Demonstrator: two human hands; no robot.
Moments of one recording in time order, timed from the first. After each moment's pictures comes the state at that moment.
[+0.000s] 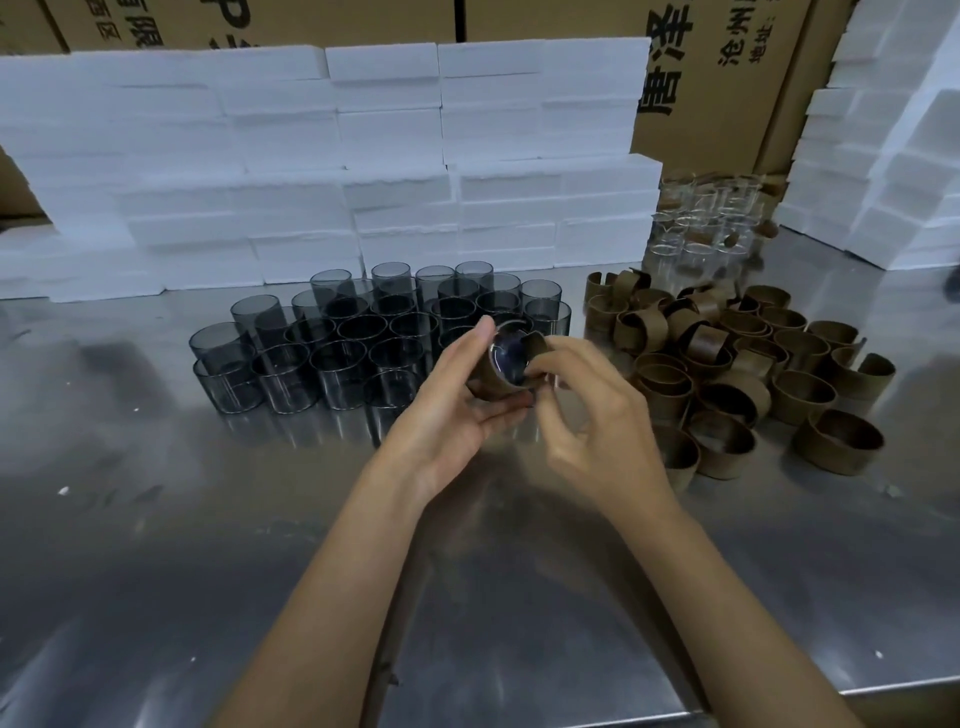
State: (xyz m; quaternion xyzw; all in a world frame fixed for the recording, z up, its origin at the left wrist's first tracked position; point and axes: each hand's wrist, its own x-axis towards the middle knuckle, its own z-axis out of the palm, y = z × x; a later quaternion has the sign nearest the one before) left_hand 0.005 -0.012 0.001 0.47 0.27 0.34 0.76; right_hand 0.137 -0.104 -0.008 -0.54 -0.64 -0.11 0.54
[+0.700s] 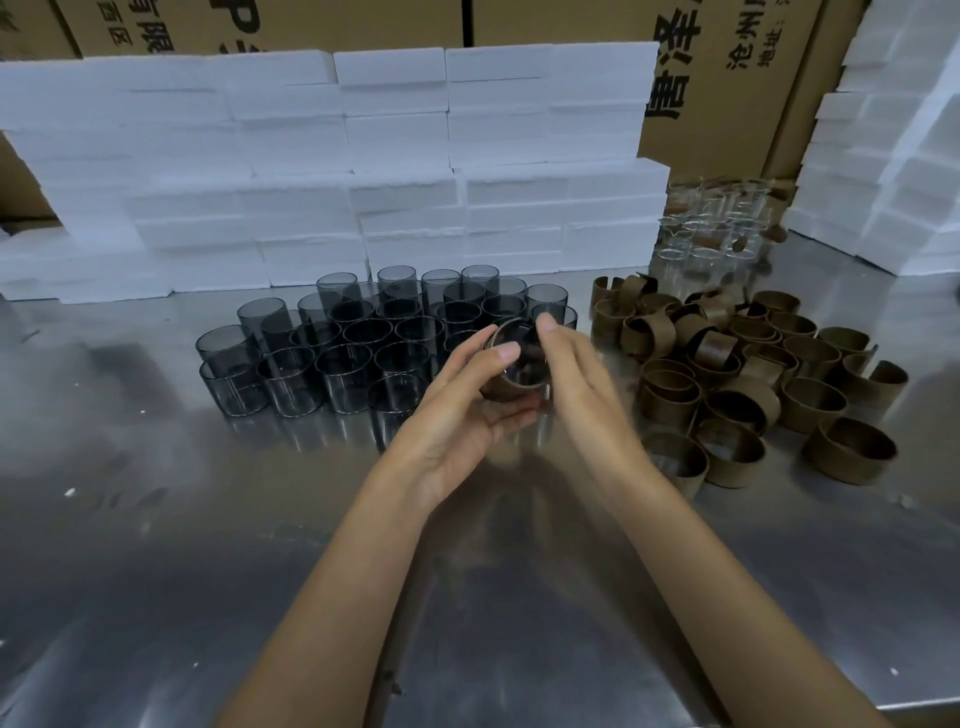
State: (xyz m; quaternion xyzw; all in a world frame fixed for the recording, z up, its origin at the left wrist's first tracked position) left_hand 0.009 -0.014 0.002 0.46 0.21 0.36 0.78; right_hand 0.120 -0.086 0.018 -0.58 -0.41 0.30 0.64
